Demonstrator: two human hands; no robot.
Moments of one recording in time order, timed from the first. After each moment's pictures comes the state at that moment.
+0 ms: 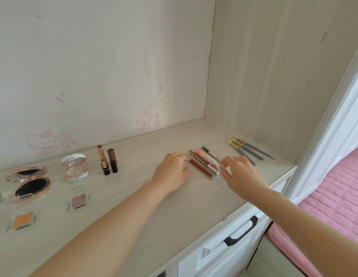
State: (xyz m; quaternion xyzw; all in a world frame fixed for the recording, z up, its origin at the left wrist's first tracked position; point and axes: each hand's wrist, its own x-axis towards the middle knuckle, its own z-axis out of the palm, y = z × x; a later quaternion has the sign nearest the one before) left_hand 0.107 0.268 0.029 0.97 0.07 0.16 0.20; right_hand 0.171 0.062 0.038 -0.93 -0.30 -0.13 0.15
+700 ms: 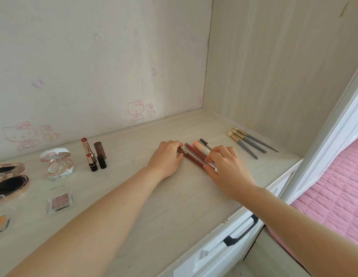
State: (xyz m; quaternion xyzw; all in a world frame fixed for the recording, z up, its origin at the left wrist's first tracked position) left_hand 0.150 0.290 0.014 0.96 0.08 0.15 0.21; right_hand 0.177 0.090 0.018 -0.90 -0.36 -0.16 0.17
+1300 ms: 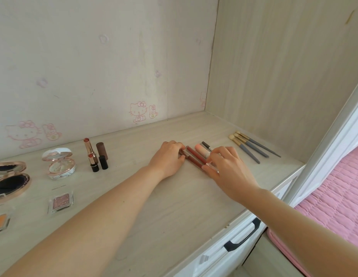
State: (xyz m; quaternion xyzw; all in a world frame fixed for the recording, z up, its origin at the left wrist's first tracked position) left_hand 0.156 0.297 0.015 0.96 0.06 0.14 0.22; right_hand 0.179 0.091 0.025 -0.89 -0.39 -0.19 0.13
